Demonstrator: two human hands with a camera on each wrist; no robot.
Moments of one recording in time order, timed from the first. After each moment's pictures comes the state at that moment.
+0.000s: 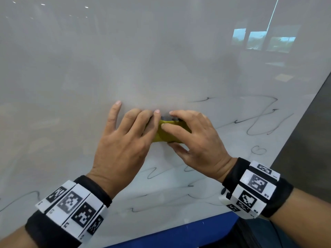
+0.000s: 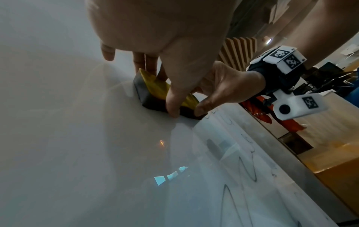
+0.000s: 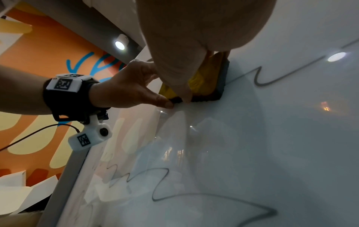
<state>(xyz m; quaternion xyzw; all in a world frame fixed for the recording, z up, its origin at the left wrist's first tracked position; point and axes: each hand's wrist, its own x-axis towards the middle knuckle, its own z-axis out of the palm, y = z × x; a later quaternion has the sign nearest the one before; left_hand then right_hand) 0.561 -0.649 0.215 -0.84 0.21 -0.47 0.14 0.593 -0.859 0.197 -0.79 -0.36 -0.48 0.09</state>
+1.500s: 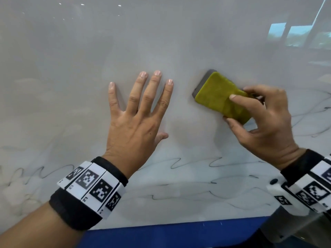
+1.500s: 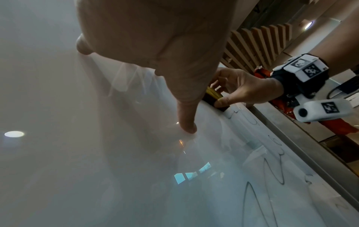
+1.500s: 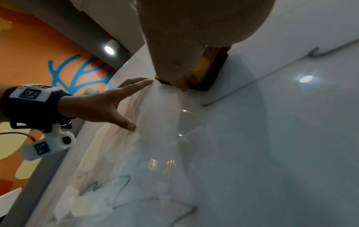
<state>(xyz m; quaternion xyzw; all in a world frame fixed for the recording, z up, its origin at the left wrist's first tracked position) 0.564 -0.626 0.218 -0.90 0.08 -0.40 0.16 0.620 -0.914 0.208 -0.76 -0.33 -0.54 0.13</state>
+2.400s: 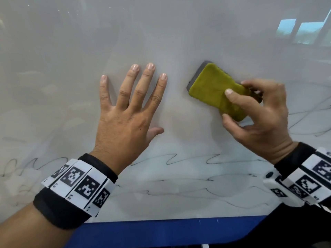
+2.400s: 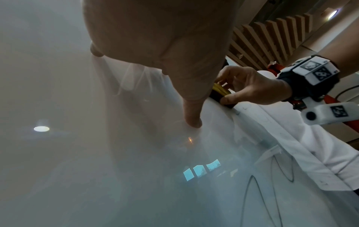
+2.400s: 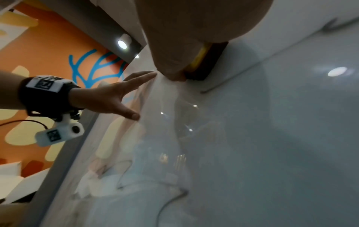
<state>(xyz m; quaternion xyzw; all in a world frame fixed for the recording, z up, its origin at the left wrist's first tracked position) 0.565 -0.621 0.209 -0.89 0.08 -0.42 0.16 0.629 -0.913 0.206 -0.73 -0.36 -0.57 0.13</state>
